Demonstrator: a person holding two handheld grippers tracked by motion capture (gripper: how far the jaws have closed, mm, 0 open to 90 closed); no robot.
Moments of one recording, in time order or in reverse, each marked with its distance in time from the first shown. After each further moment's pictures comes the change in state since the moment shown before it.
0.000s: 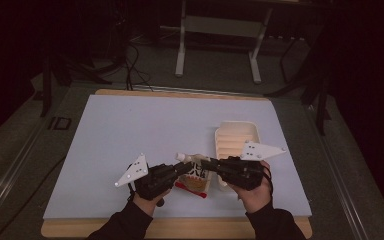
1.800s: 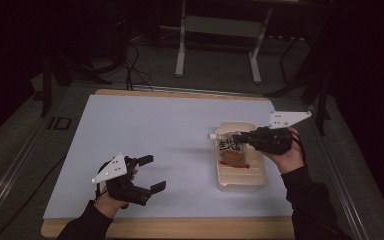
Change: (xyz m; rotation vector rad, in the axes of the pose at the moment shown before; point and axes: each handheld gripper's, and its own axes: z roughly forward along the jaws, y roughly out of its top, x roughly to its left) left arm 0.021 0.016 -0.062 0.284 0.112 0.060; right arm -0.106 0.025 -0.049 0.137 0.014 -0.173
